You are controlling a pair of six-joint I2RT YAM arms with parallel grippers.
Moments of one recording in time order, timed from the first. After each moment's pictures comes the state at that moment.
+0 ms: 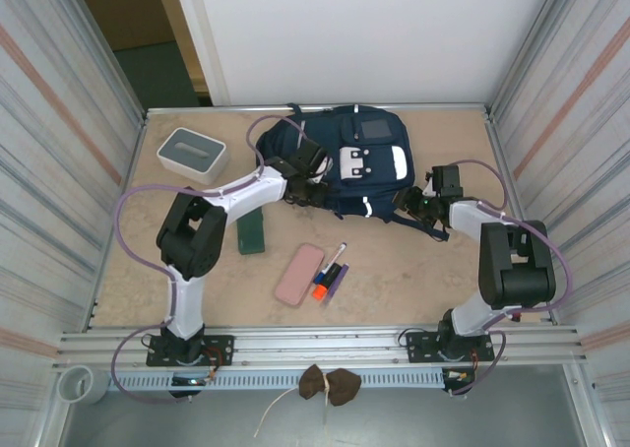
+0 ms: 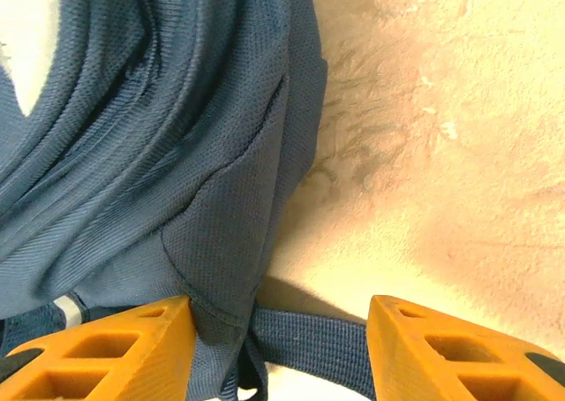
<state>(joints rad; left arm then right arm) -0.66 1.99 1.52 -0.58 -0.02 -0.18 0.05 1.56 0.78 -0.15 -0.31 0.61</state>
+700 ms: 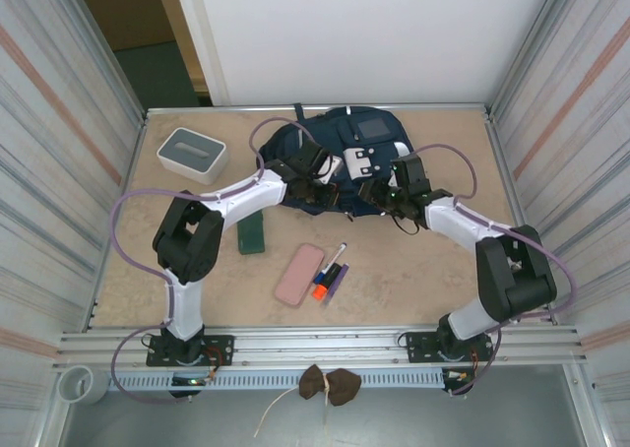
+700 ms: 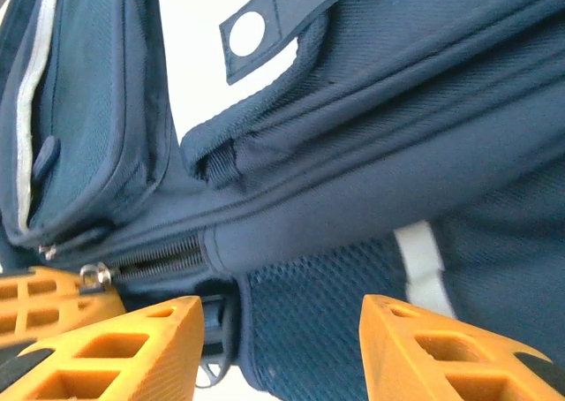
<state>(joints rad) -0.69 1.96 1.50 -0.50 0.17 -0.21 0.35 1.54 0.88 -0.13 -0.21 0.75</state>
